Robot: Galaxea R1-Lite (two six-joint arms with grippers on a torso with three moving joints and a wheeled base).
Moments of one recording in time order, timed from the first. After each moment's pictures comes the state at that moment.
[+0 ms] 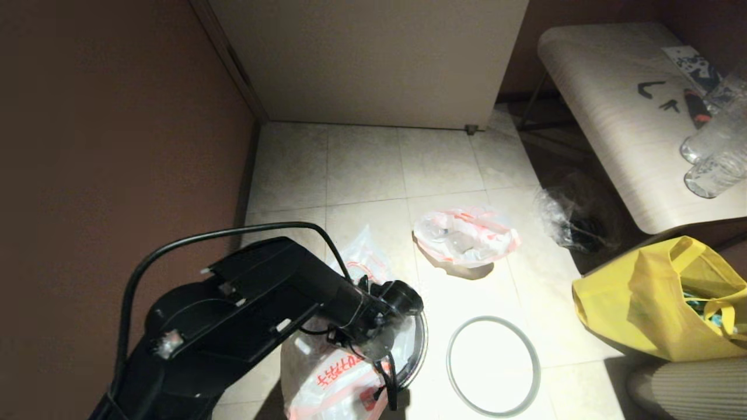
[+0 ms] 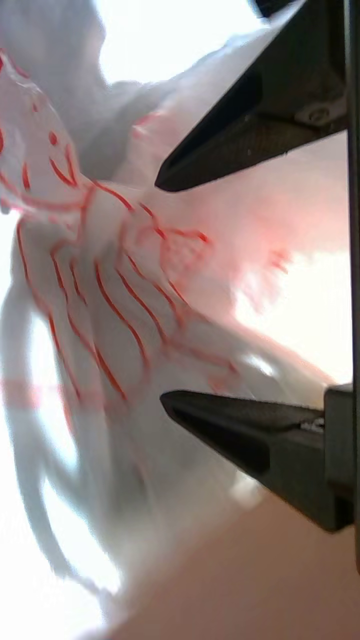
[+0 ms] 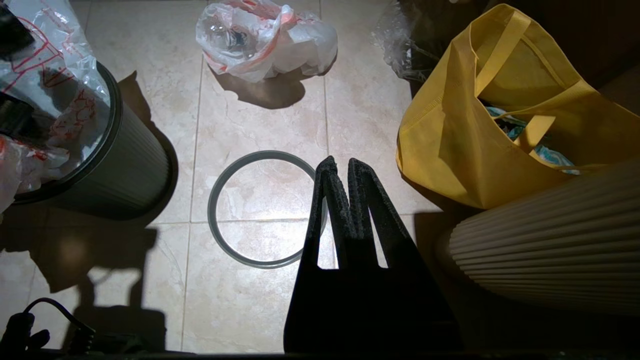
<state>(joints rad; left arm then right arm) -0.71 2.45 -1.44 0.24 0.70 -0.34 -0.01 0.00 0.00 0.00 0.04 -0.07</state>
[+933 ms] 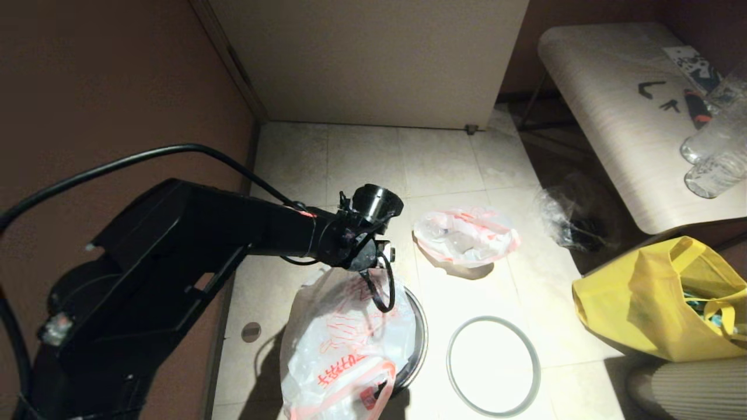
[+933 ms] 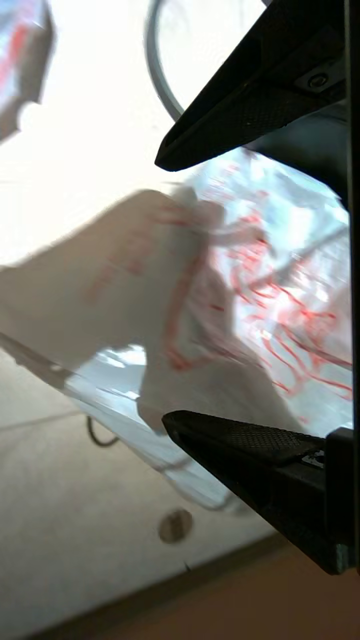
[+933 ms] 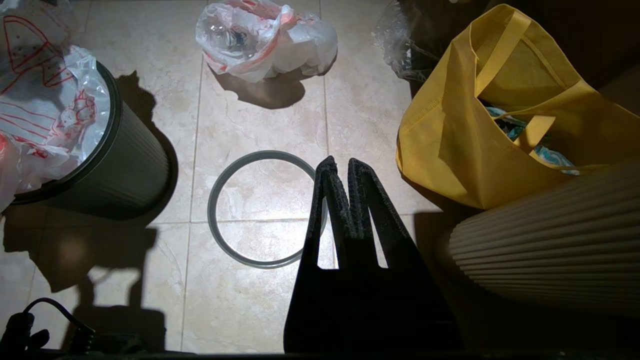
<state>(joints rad) -0.60 2.30 -1.73 0.20 0.51 -0.33 -0.01 0.00 0.00 0.00 0.04 -0.07</state>
